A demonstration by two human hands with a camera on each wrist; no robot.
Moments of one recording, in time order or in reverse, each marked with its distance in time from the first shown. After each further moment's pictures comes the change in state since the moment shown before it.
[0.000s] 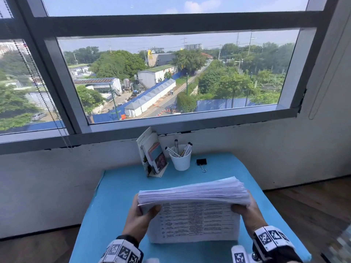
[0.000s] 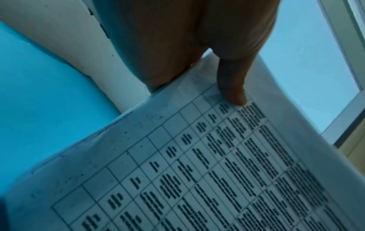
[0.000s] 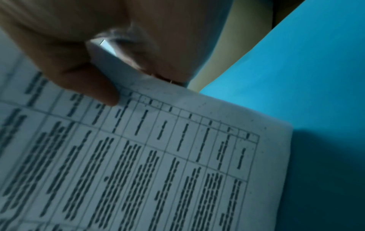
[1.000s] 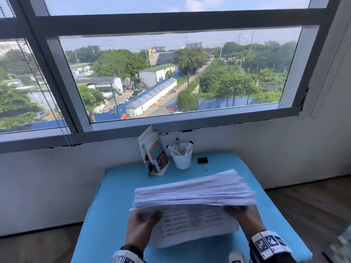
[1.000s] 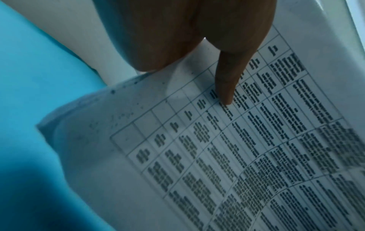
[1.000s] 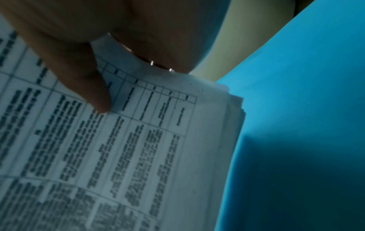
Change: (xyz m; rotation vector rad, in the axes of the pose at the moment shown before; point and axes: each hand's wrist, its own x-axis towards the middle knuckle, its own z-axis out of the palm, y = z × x) left_hand -0.019 -0.013 0.004 0.072 0.153 -0.078; right_hand 0.008 -0.008 0.023 -0.056 0.092 -0.106
